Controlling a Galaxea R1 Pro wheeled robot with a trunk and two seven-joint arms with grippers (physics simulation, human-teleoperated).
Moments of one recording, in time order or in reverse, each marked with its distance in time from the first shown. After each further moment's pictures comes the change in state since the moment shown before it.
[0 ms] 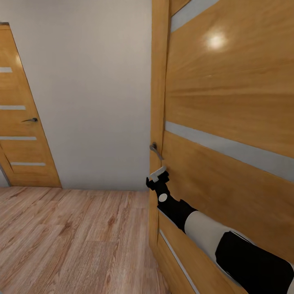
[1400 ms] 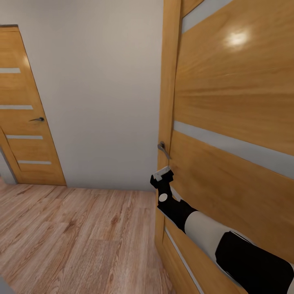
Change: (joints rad) left arm 0.000 0.000 0.000 0.000 0.000 0.000 0.000; right arm 0.001 0.000 -0.005 0.003 -0.013 0.024 -0.130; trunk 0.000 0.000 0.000
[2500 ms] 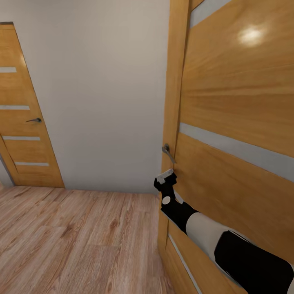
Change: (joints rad) left arm 0.000 0.001 0.000 0.000 0.000 0.000 0.000; right arm 0.000 0.000 0.010 0.087 0.003 -0.042 0.002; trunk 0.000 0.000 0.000
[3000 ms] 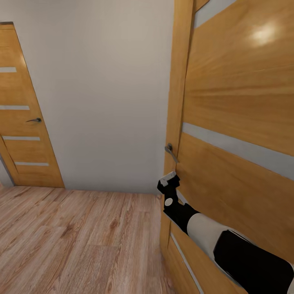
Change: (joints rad) left arm 0.000 0.000 0.001 0.000 0.000 0.000 0.000; right arm -0.001 0.000 0.000 0.065 0.004 0.003 0.000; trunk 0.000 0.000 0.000
